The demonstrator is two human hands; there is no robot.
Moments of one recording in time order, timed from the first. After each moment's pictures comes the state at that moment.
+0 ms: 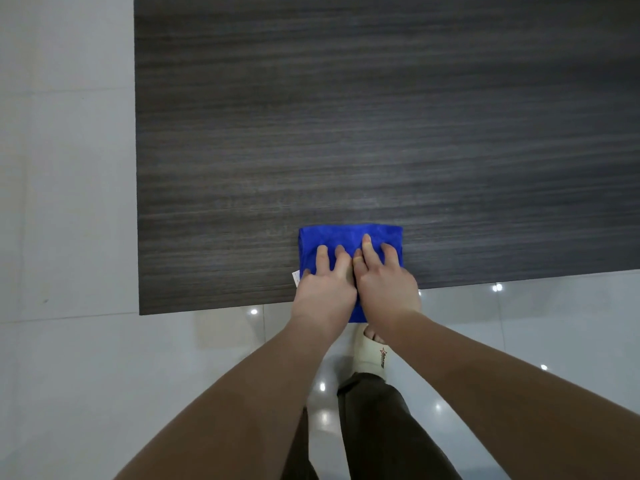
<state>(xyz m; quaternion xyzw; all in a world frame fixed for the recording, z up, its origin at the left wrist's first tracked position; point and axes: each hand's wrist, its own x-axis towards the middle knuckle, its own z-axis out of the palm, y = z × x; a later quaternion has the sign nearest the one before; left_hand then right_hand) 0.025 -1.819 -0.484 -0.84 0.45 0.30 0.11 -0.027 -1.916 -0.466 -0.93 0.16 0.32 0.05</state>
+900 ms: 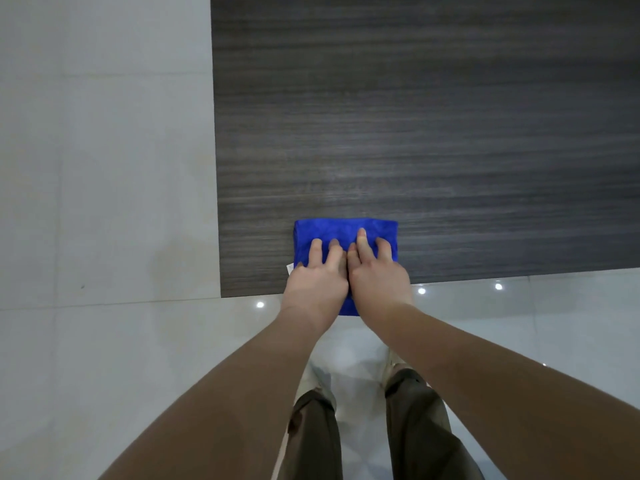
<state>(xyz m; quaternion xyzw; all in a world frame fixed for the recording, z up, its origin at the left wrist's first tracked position) 0.094 -1.685 -0.492 -0.85 0.44 0.27 0.10 0.045 -1.785 -0.465 -0.93 0.15 0.34 0.04</state>
